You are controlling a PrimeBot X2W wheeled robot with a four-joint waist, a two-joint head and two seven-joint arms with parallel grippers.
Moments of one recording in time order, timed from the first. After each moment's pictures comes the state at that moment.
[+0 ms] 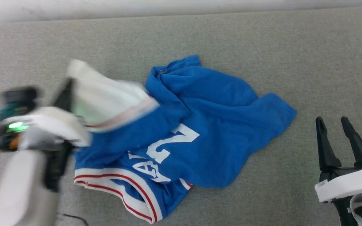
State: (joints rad) left arm -0.38 0.31 -0.09 0.11 -0.46 0.09 0.17; right arm 0.02 -0.05 -0.13 -0.19 0.25 0.13 0.04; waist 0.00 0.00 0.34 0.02
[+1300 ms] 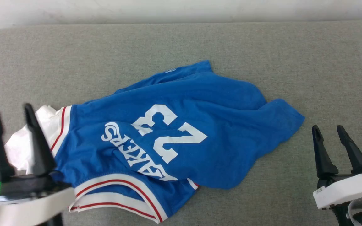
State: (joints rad) left arm 0.05 0.05 0.17 -0.45 -0.29 -0.01 -0.26; right arm 0.06 -0.05 -0.12 -0.20 0.26 0.13 0.07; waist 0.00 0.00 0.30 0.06
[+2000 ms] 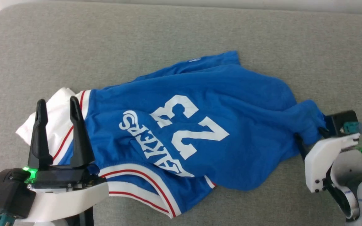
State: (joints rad) left arm 0.01 0.05 0.00 -0.41 -0.26 0.04 -0.26; right arm -0.13 -0.17 0.01 -0.10 0.08 0.13 0.66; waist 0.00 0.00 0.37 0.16
